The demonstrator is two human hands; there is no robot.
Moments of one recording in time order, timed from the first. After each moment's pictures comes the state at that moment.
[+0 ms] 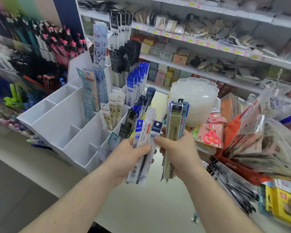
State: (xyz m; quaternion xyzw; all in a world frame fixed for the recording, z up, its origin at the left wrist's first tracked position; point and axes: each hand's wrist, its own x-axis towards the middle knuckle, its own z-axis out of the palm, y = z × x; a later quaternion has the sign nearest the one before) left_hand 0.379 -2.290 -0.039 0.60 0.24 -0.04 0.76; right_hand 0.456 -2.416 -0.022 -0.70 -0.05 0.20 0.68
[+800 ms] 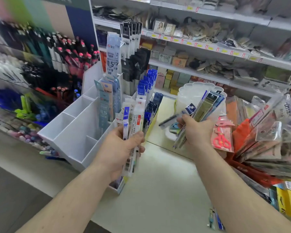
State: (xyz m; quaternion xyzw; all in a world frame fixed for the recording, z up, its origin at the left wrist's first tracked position) left_hand 0.375 -2.237 -0.007 0.55 0.28 0.09 0.78; right_hand 0.522 -2.376 -0.030 -0.69 0.12 0.01 0.71
